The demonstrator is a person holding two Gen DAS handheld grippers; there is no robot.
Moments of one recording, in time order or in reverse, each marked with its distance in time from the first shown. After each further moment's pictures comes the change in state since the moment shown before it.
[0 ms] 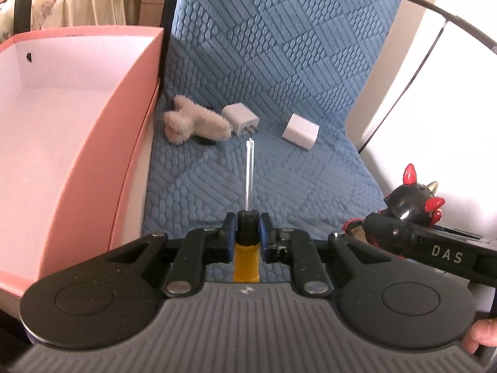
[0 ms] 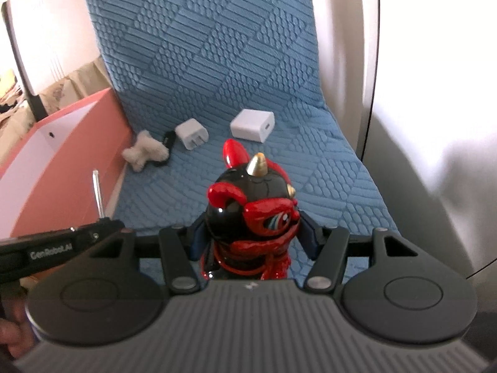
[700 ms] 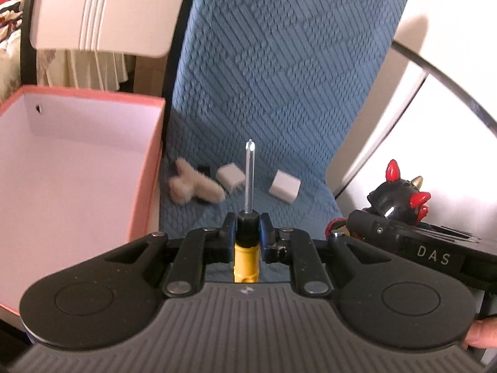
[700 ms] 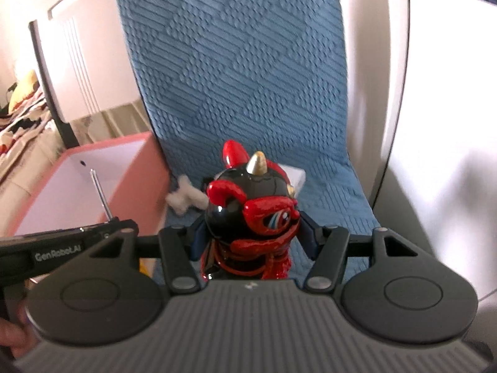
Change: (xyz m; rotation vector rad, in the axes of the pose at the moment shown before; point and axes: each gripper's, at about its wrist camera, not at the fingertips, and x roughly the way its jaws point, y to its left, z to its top) left arm -0.071 0.005 0.065 -0.004 -0.081 -0.035; right arm -0.050 0.045 0.059 -0.051 -0.077 0.042
